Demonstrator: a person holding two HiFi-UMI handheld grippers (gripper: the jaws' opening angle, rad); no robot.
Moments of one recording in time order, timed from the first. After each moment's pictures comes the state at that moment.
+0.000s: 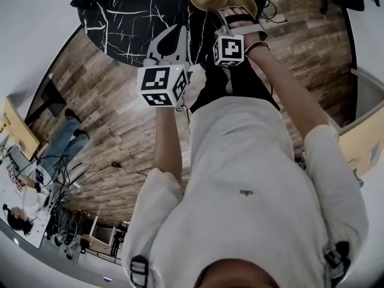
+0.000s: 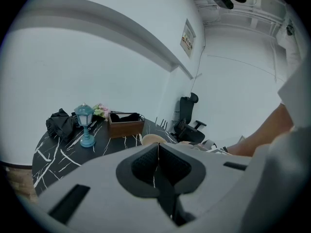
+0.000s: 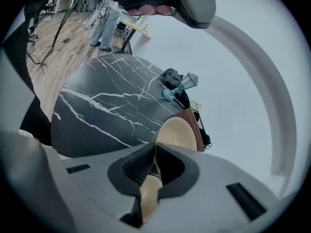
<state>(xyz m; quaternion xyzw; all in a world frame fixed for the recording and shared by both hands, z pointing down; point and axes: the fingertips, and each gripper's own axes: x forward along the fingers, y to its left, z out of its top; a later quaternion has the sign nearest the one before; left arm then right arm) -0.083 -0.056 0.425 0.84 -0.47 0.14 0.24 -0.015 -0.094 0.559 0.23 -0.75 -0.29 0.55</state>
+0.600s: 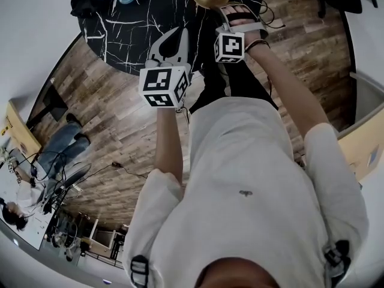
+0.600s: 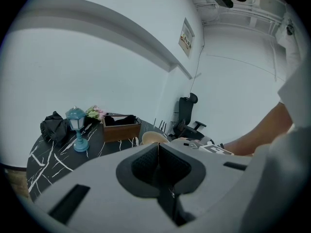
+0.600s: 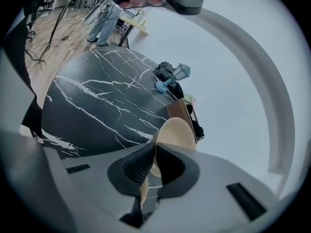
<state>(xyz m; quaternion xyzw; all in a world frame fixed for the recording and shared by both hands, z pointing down) -0.057 -0.077 0.417 0.84 -0.46 0.14 0.23 0.017 -0.133 0.549 0.25 -0.73 -0.30 0.56</state>
